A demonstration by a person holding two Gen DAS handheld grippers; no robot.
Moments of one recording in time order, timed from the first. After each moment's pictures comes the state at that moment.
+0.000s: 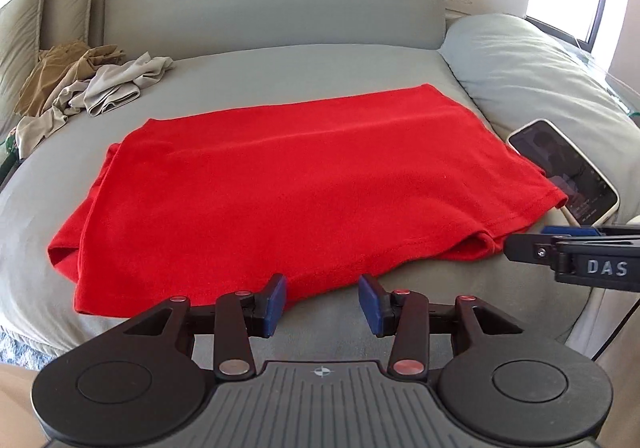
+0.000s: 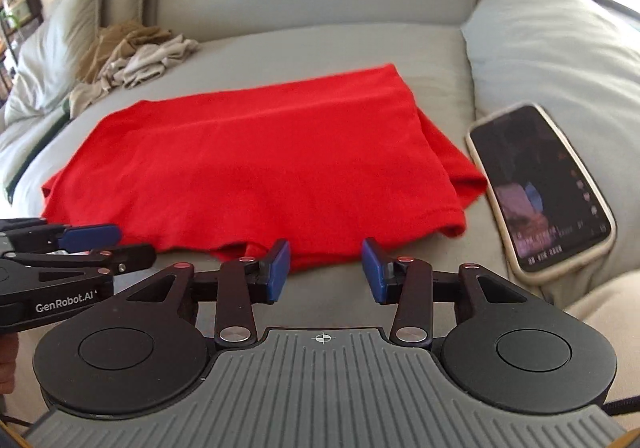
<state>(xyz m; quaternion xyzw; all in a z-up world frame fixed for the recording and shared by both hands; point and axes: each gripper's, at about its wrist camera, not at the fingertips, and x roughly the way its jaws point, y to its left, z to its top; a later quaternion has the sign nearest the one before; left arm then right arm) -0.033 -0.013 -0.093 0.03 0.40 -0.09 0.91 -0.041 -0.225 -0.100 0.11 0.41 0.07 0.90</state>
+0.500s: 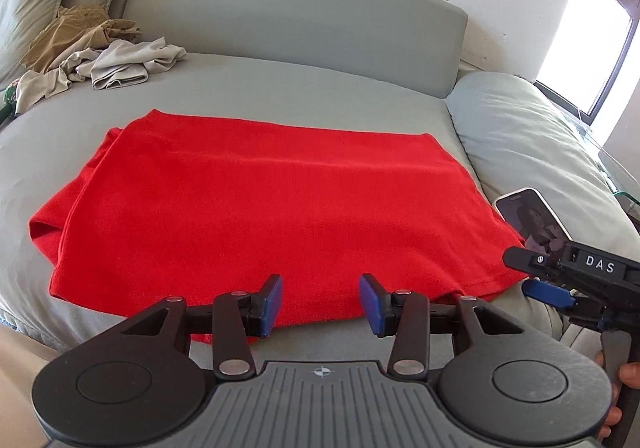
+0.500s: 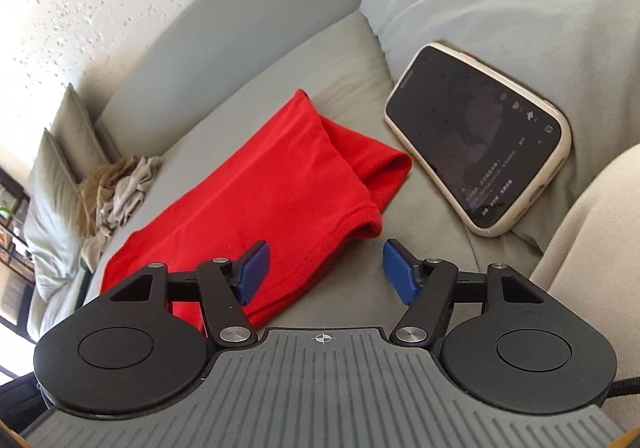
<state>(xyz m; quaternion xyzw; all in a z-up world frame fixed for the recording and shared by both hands) -0.019 -0.003 -0.092 -0.06 0.40 -0.09 0.91 -0.030 -0.290 -0.131 0.31 0.36 0.02 0.88</state>
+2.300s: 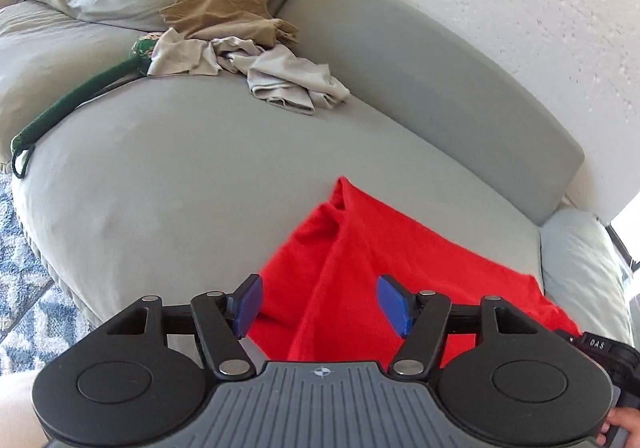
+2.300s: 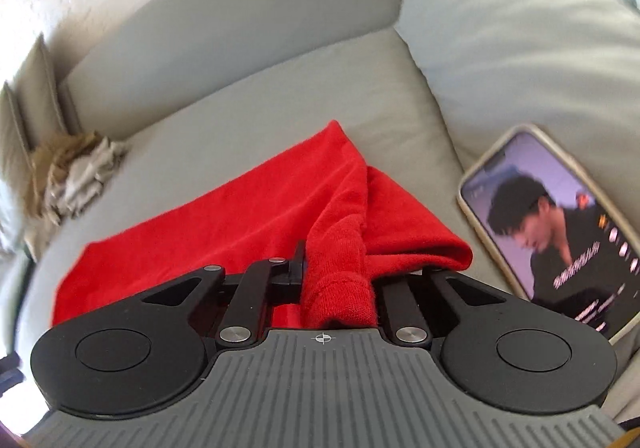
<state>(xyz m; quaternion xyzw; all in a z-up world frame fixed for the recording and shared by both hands) 0.018 0.200 -0.052 -0.23 0.35 0.03 0.91 0.071 -0.210 -0.083 0.15 0.38 -0.03 0.91</state>
